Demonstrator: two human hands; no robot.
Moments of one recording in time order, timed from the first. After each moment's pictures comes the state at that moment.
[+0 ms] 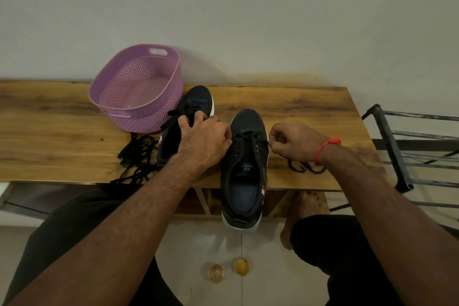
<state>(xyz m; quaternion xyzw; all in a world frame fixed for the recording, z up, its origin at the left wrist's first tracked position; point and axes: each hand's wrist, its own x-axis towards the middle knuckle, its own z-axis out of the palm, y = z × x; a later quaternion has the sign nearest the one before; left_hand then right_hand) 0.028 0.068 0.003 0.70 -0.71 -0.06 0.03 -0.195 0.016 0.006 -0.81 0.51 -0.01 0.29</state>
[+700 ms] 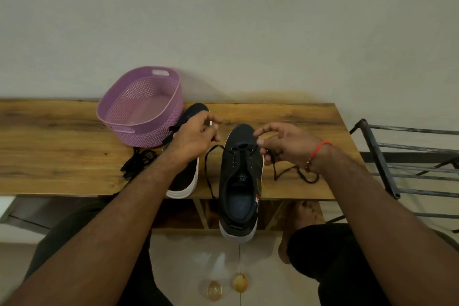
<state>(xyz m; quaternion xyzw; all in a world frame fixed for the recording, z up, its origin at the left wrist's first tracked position) 0.048 0.067 0.037 0.66 -0.56 -0.36 0.34 -0.192 0.023 0.035 -0.56 0.48 -0.20 0.65</state>
